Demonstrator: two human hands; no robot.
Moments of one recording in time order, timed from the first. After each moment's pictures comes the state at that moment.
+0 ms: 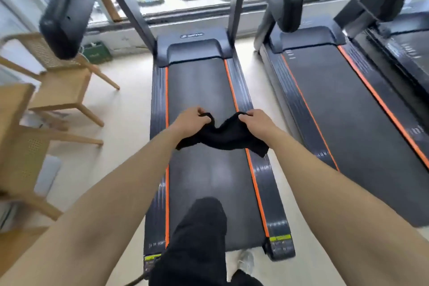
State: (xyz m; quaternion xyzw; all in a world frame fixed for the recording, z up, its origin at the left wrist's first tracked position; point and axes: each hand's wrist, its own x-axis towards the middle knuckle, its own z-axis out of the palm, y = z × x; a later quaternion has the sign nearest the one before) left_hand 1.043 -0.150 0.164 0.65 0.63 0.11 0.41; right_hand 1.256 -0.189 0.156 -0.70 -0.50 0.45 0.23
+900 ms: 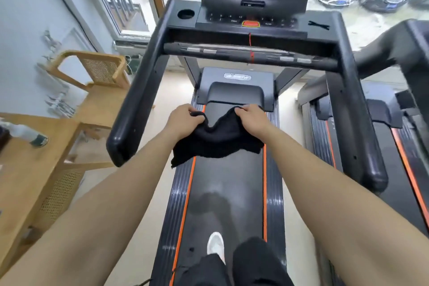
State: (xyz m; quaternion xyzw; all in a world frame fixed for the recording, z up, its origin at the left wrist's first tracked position) left_hand 0.891 0.248 0.374 0.54 0.73 0.23 0.34; right_hand 1.103 0.268 0.393 -0.63 -0.62 0.42 0.18
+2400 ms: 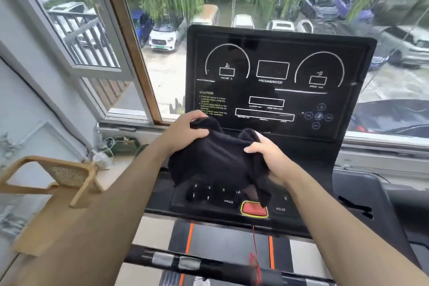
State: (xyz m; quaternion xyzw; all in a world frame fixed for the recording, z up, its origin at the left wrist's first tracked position) left_hand 0.852 0.870 0.522 0.66 0.59 0.29 0.37; right_hand 1.099 0.858 0.486 -0.42 -0.48 0.69 0.35
